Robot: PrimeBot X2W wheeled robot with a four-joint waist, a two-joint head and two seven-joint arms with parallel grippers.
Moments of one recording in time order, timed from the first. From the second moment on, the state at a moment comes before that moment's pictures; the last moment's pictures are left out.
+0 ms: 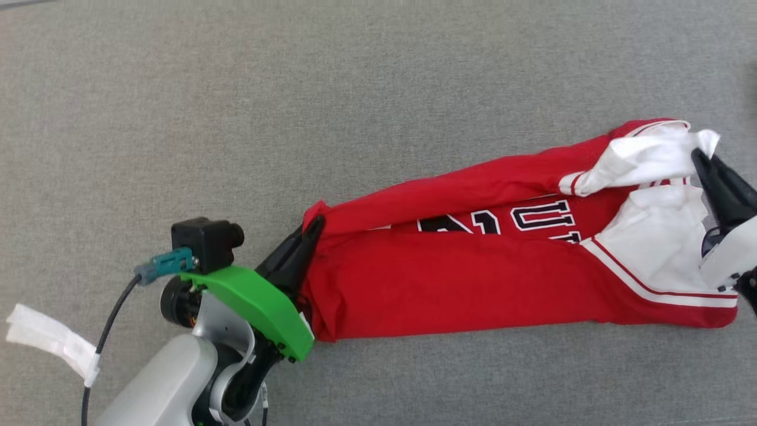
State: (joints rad) left arm -0.39 0.40 -0.67 -0.04 -0.95 0.13 0.10; right arm -0.25 -0.51 0.01 0.05 0.57 0.13 0.18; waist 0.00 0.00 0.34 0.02
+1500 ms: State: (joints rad) left arm -0.08 0.23 -0.46 0.09 -0.44 0.18 -0.26; right arm -0.32 -0.42 -0.04 0.42 0.36 0.13 0.47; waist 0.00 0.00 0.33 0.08
